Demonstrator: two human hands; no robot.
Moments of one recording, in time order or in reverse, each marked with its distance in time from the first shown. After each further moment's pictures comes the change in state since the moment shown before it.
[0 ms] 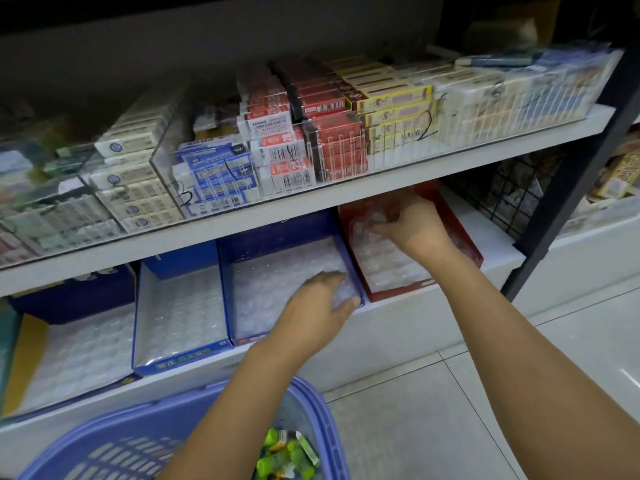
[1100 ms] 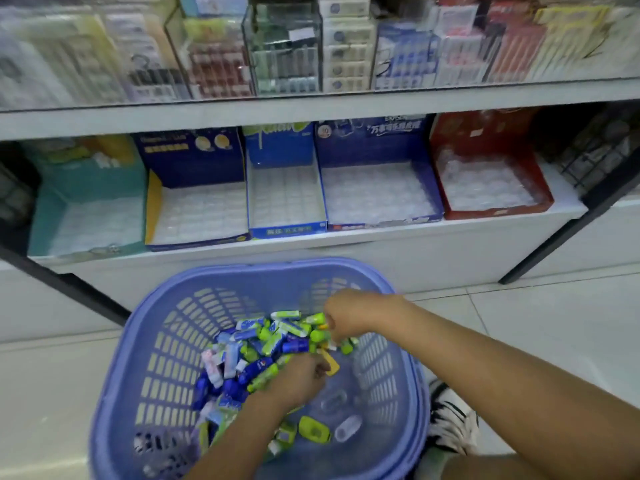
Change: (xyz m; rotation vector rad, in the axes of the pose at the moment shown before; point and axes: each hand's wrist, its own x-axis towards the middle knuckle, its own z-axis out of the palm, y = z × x) left_hand -0.235 -0.145 0.092 -0.251 -0.452 -0.341; right_hand -0.214 -0.111 0.153 -0.711 -1.221 -0.308
